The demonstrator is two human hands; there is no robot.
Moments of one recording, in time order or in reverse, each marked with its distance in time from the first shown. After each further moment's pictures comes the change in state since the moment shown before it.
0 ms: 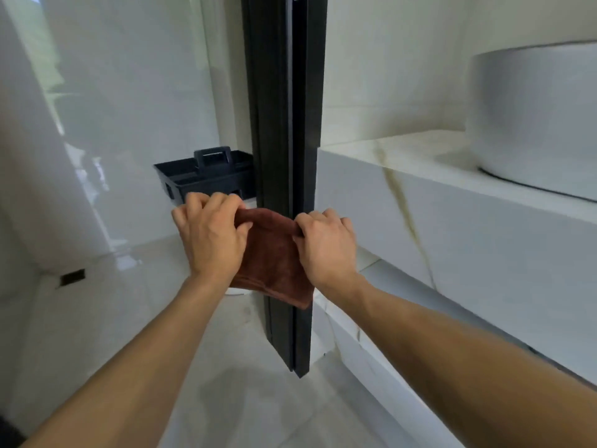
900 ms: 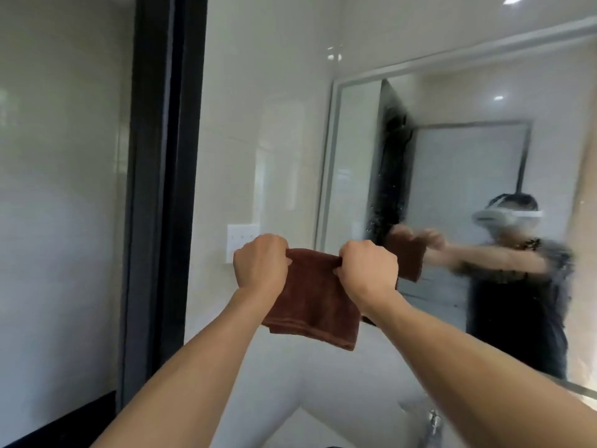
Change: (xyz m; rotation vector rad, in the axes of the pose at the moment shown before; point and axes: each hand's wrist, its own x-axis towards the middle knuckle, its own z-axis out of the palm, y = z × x) left_hand 0.600 0.428 -0.275 -0.210 -0.164 0.132; right_hand 0.417 0.089 -0.674 -0.569 0.148 0.342
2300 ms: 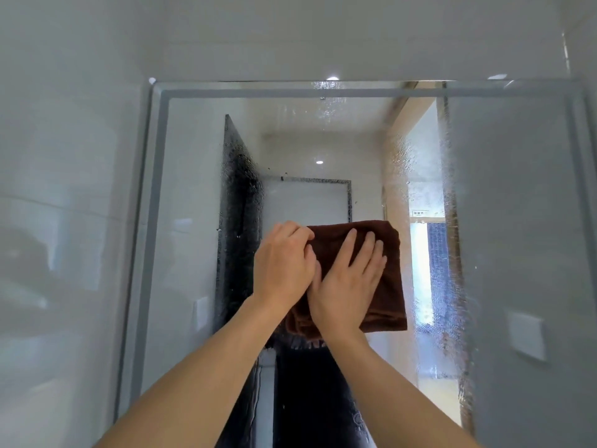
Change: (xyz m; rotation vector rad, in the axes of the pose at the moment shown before) left_hand 0.233 0.279 0.181 -0.879 0.364 0.625; right_hand 0.229 0.203 0.117 -0.098 0.750 0.526
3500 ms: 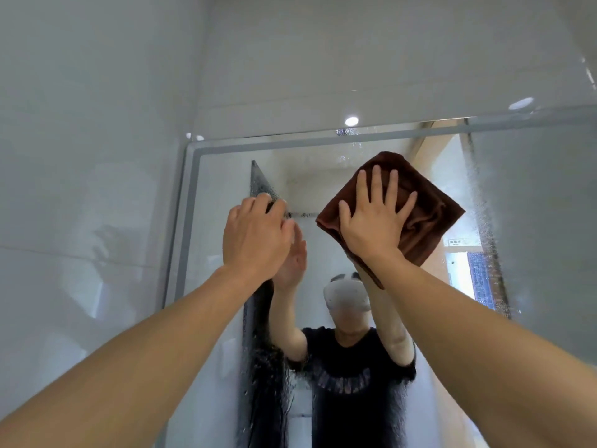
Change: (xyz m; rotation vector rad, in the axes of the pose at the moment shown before) left_hand 0.092 -0.039 -0.066 0.465 0.025 0.033; right_hand 0.177 -0.029 -0.010 -0.111 -0.005 -0.221
